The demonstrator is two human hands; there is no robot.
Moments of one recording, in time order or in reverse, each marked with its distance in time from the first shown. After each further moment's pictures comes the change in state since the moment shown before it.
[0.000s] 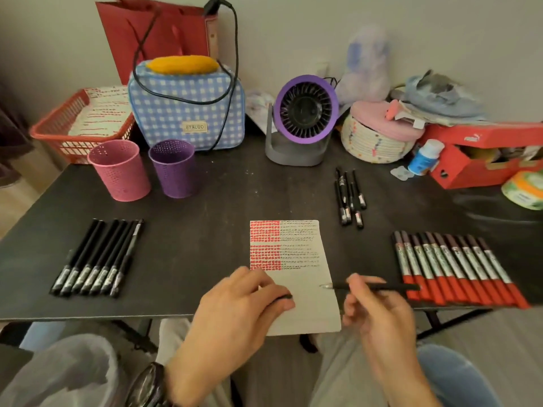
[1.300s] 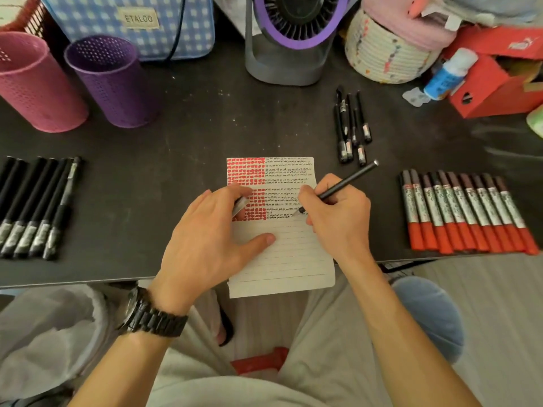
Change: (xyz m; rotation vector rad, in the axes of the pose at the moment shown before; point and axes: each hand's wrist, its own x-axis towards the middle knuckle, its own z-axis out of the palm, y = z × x) left_hand 0.032 -0.045 0.045 -0.098 -0.126 -0.313; right_hand 0.088 0.033 0.038 -0.615 0.025 -0.234
